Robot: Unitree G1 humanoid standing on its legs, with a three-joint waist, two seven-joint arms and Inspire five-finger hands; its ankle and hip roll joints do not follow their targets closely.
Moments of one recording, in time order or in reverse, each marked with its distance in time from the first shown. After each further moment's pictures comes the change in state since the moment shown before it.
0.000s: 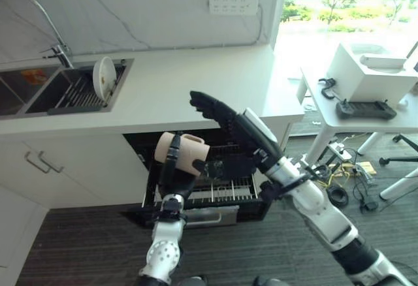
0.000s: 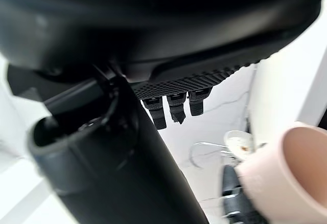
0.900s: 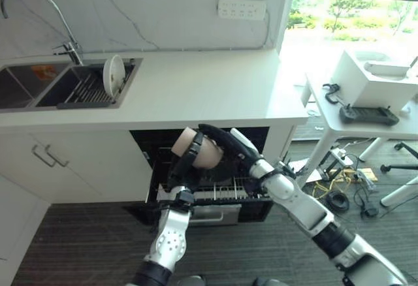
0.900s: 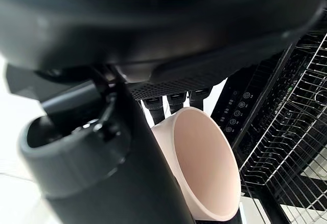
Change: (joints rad) left arm -0.110 0.022 -0.071 0.090 0.176 -0.001 0.147; right arm -0.144 0.084 0.113 0.224 -0.076 0.310 -0.068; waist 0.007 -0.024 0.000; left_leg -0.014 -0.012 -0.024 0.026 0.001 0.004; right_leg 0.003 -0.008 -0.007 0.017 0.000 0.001
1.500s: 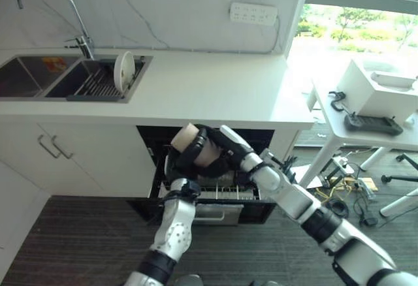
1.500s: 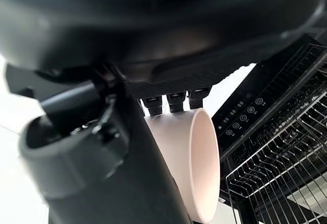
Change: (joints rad) left arm -0.091 -0.023 -0.016 0.043 0.330 -0.043 0.282; right arm -0.135 0.066 0.063 0.140 -0.187 0.034 0.004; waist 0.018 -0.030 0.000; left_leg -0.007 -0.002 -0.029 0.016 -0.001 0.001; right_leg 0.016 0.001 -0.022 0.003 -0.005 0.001
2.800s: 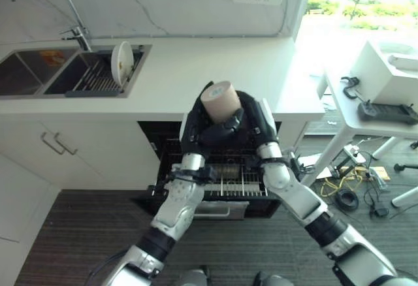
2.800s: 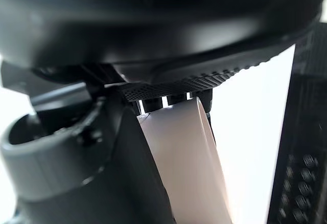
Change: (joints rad) left arm -0.191 0.086 -0.131 -0.072 0.361 0.060 -0.090; right arm 0.109 -0.039 -0.139 -0.122 0.181 -0.131 -0.495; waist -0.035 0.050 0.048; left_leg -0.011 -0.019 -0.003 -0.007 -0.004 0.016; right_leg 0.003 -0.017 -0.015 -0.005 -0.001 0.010
